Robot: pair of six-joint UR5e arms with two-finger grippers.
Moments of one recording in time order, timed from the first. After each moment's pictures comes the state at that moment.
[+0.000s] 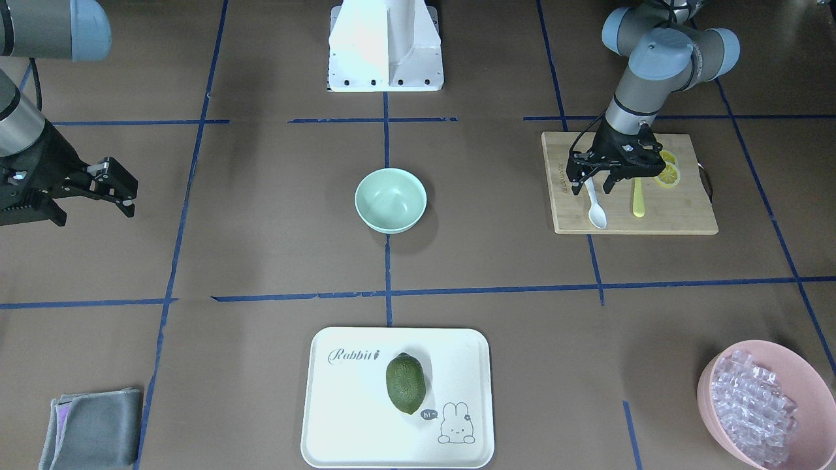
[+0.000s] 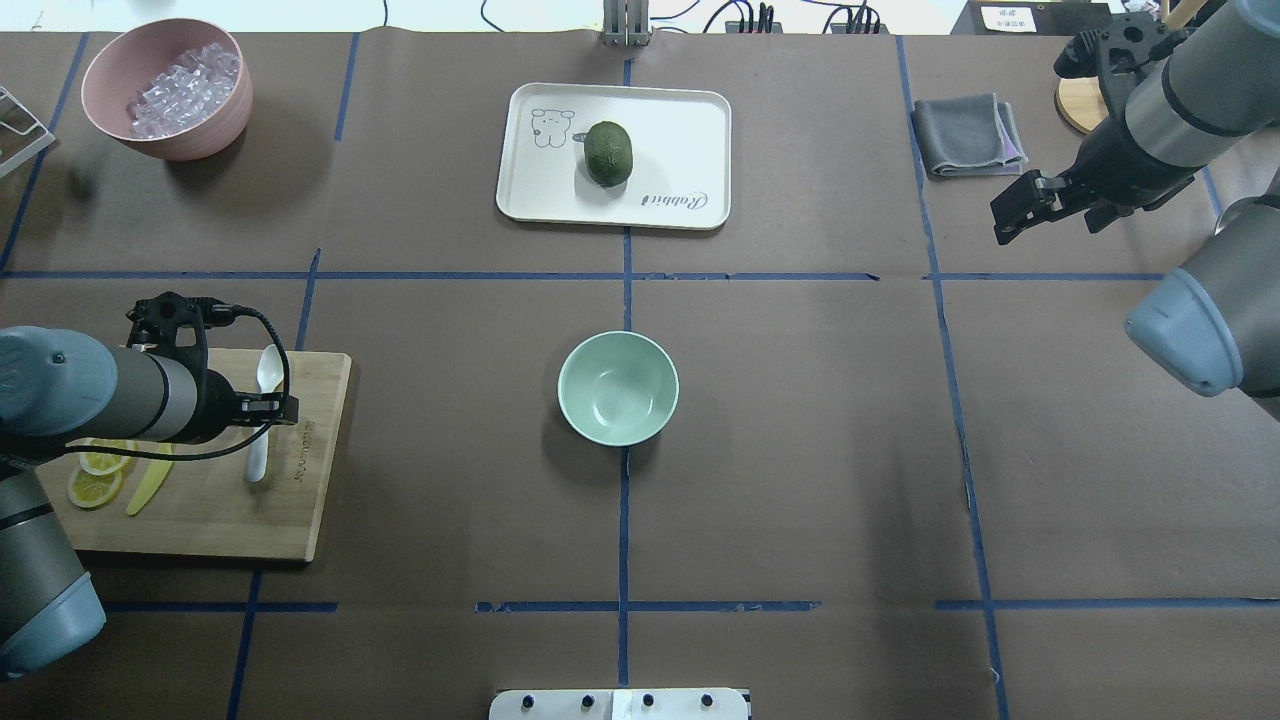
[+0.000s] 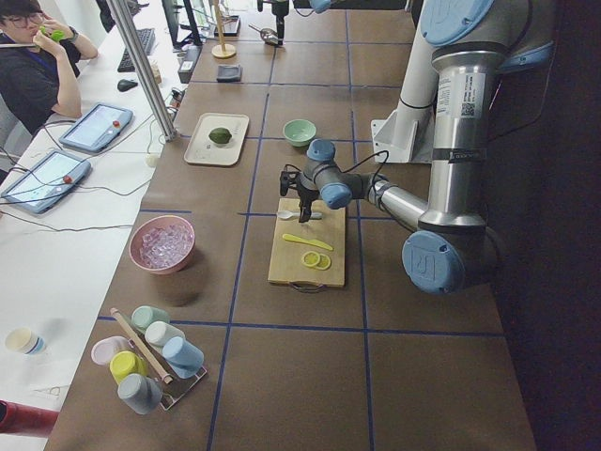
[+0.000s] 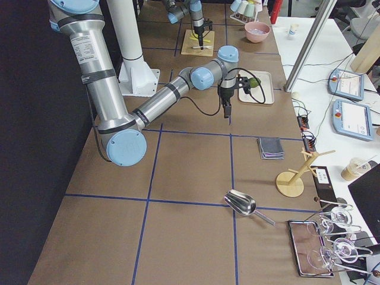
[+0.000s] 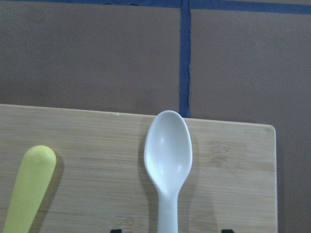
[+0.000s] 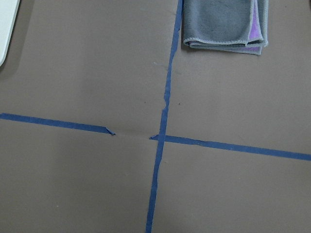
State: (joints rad) left arm -0.60 -1.59 -1.85 -2.08 -1.80 -1.20; right arm 1.03 -1.27 1.93 -1.69 2.14 0.61
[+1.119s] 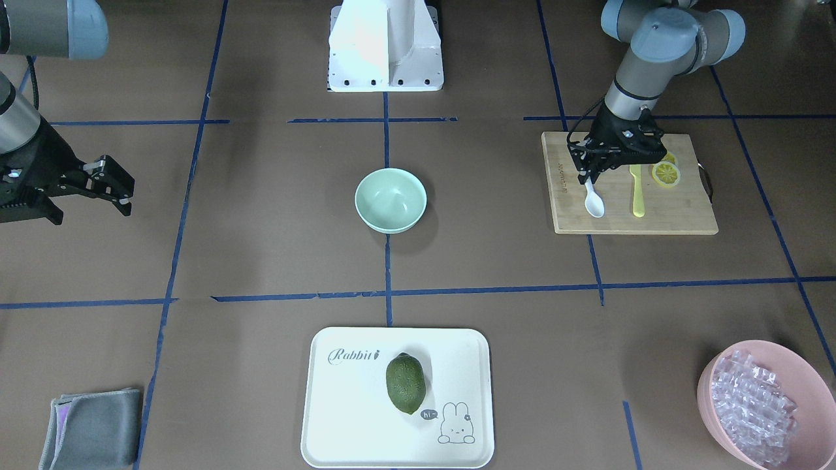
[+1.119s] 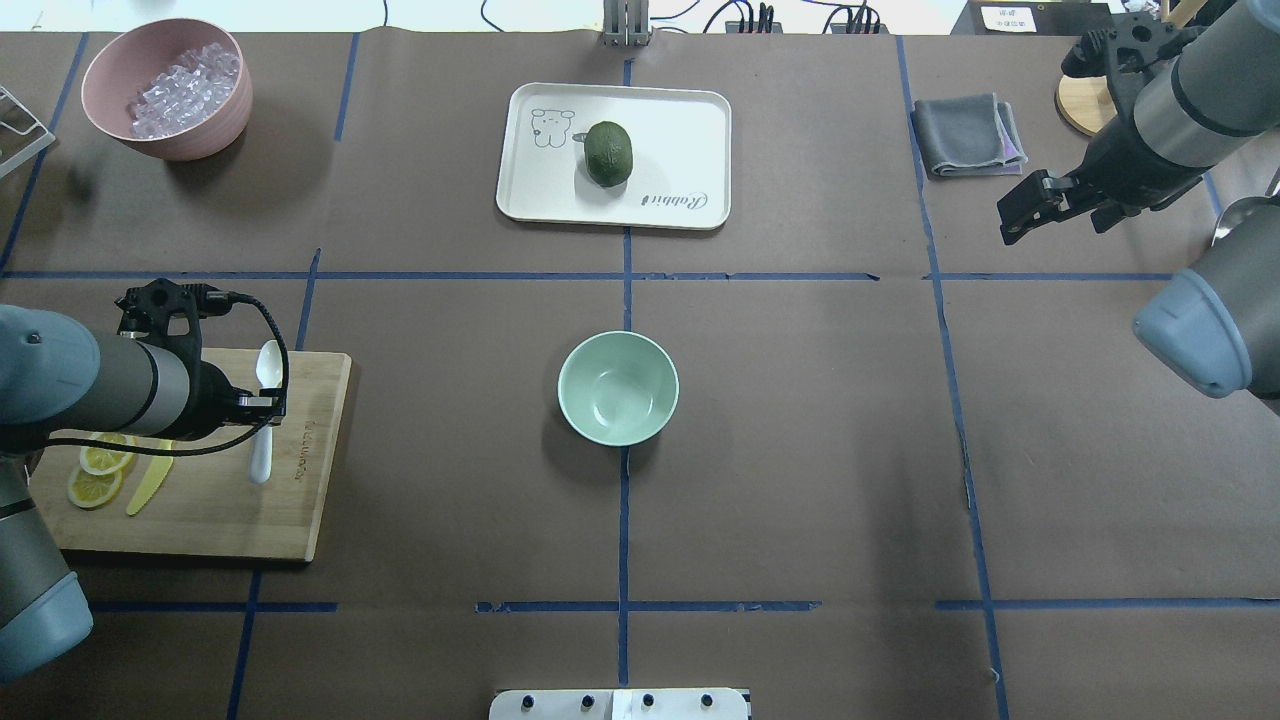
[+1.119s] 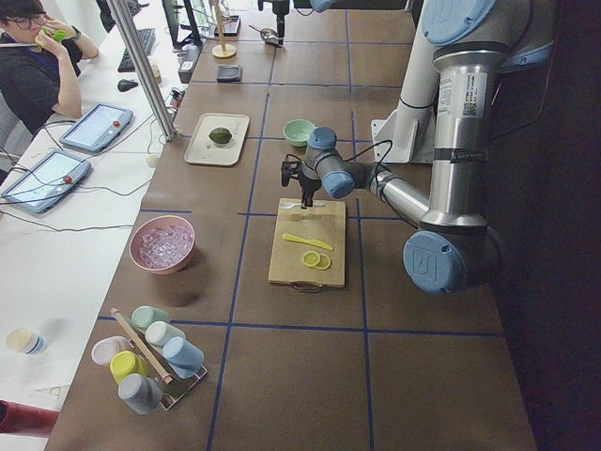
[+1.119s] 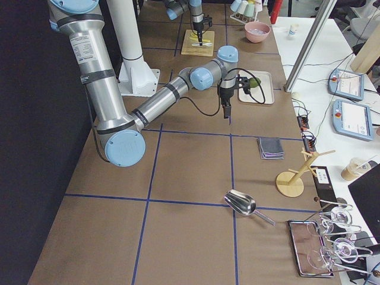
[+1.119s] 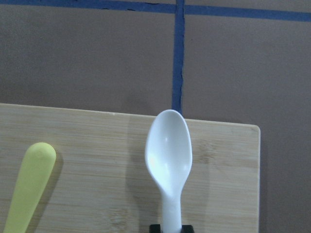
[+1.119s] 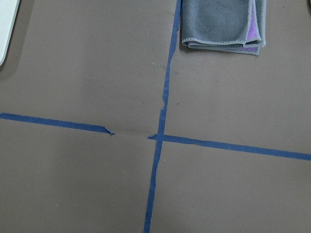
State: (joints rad) left arm -0.61 -1.60 -2.00 -1.93 -1.85 -1.20; right arm 1.05 -1.28 1.94 -1.69 2.15 0.60
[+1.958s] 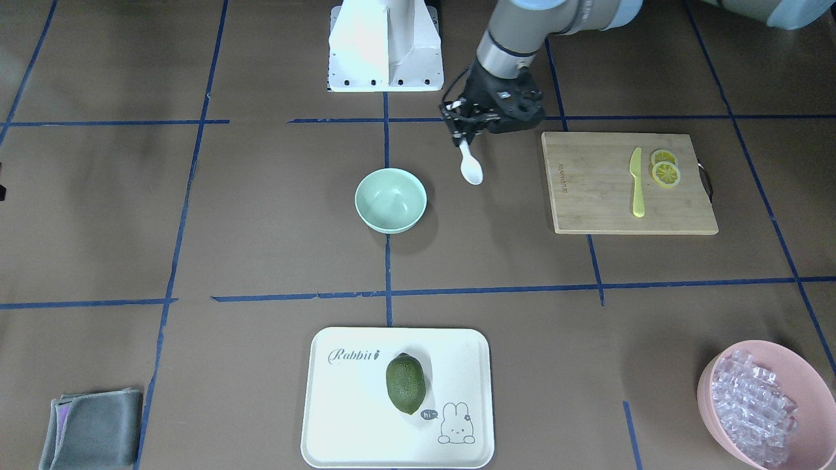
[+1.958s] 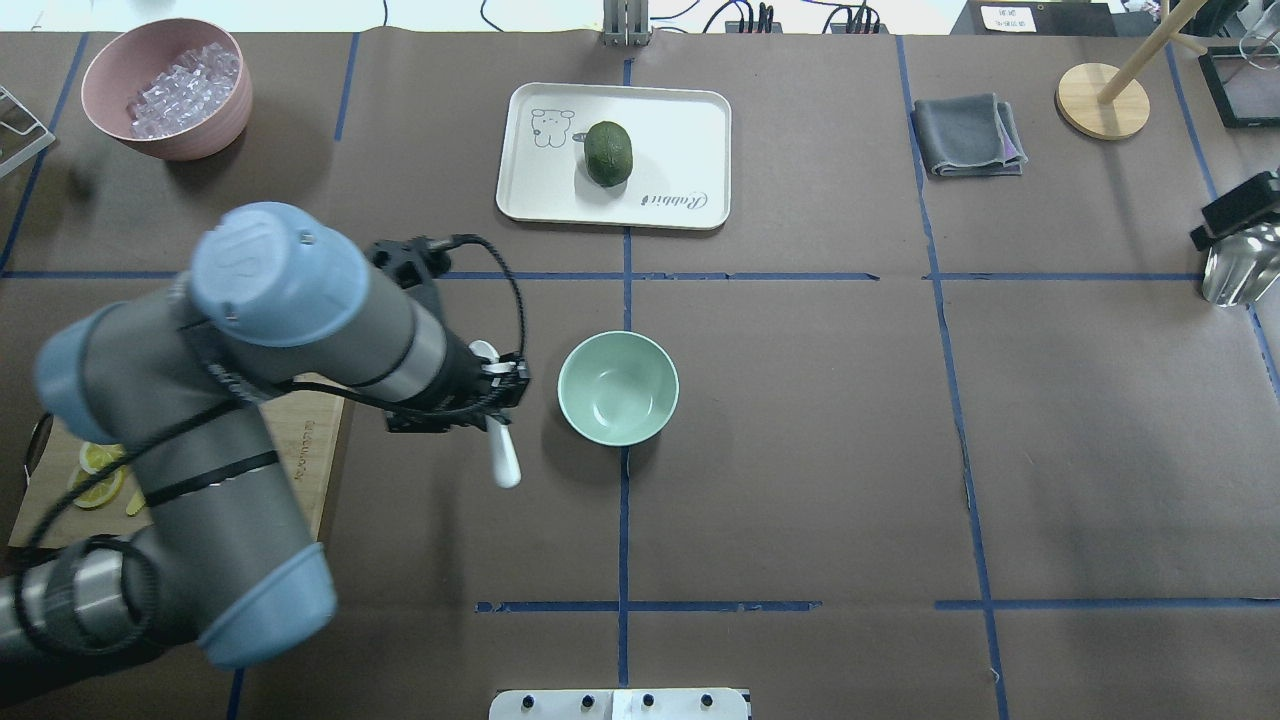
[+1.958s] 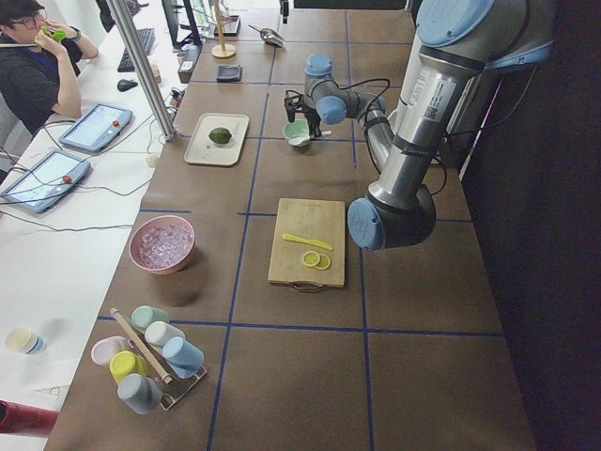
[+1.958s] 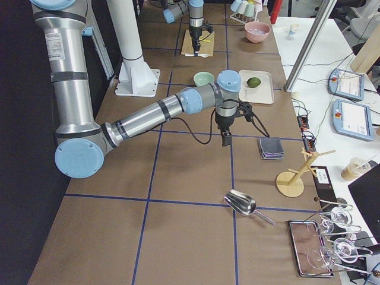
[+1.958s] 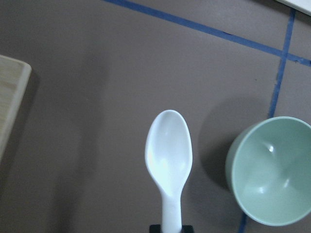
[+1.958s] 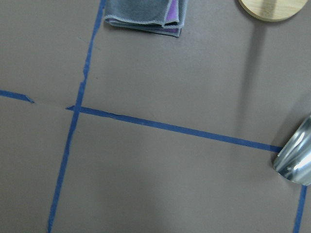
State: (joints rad) left arm -0.53 -2.14 -1.92 -1.60 -1.98 -1.60; right arm 1.31 -1.49 1.93 -1.70 2.30 0.20
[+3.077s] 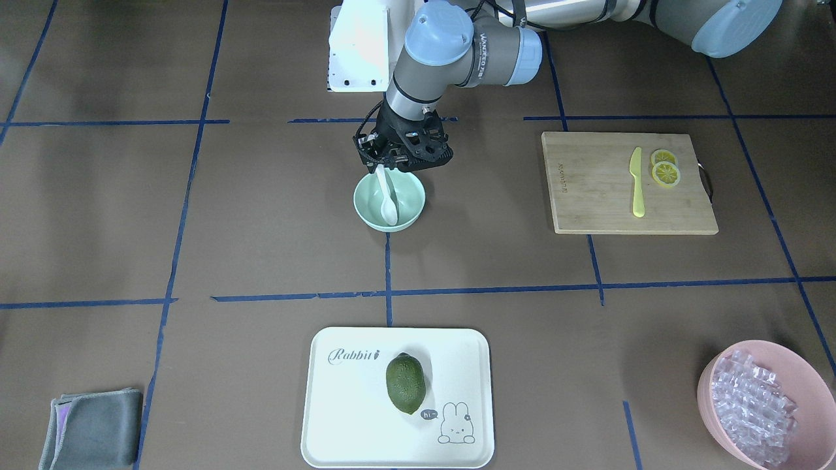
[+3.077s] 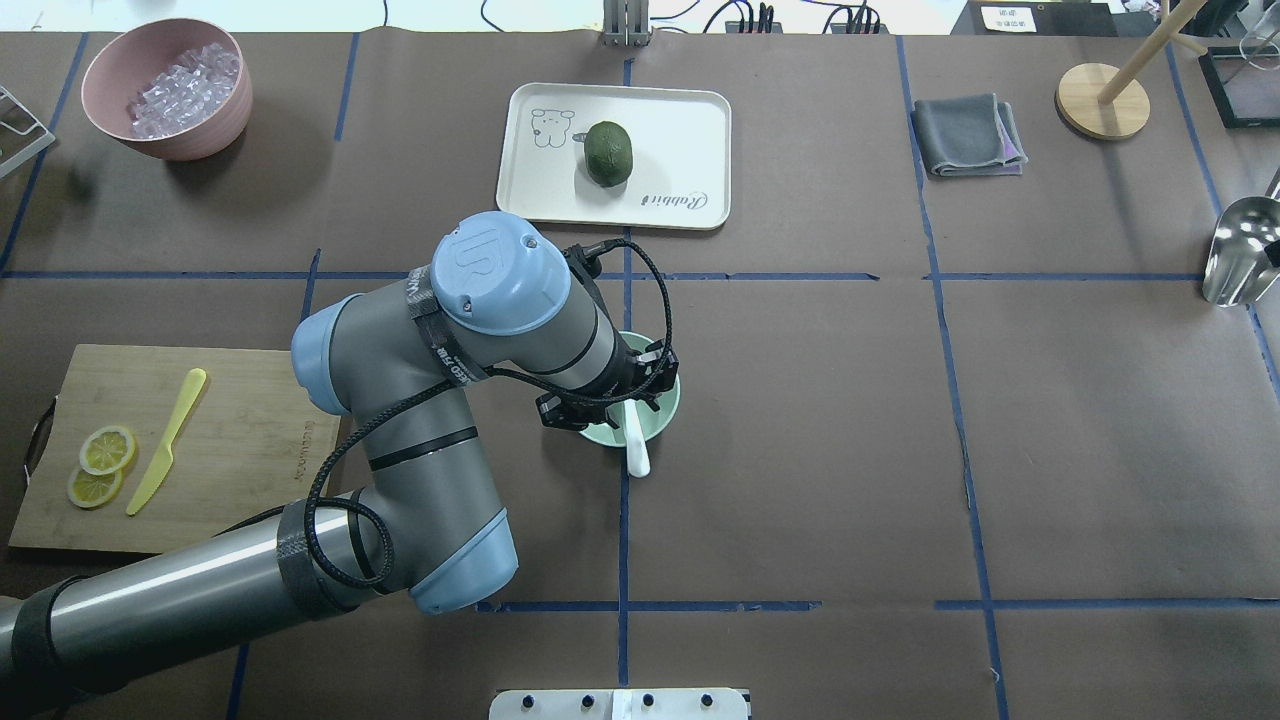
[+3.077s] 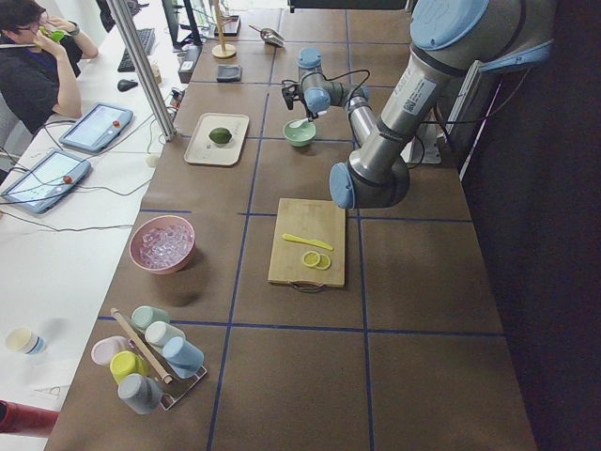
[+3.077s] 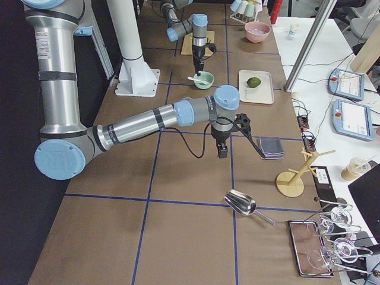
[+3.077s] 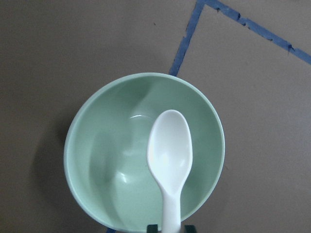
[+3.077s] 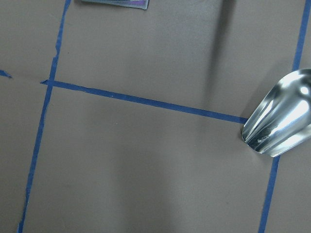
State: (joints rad) left arm -0.49 -2.33 -1.62 -1.80 -1.98 -1.69; right arm 1.39 -1.54 1.89 -1.70 2.38 0.10
